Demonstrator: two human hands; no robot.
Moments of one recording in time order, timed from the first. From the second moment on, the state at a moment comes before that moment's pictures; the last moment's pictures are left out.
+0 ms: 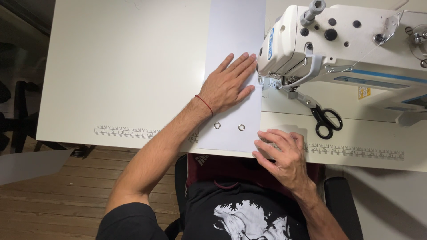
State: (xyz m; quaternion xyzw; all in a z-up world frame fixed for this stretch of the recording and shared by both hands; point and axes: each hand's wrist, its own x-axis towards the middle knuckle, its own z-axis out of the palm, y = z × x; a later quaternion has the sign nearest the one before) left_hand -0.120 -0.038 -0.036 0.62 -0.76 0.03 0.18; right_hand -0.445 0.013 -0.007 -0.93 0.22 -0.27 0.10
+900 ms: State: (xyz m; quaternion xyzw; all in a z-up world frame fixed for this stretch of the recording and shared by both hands) left_hand -0.104 -0.046 -0.017 0.57 -0.80 0.03 0.18; right_hand -0.427 0.015 0.011 -0.93 0.25 -0.27 0.08
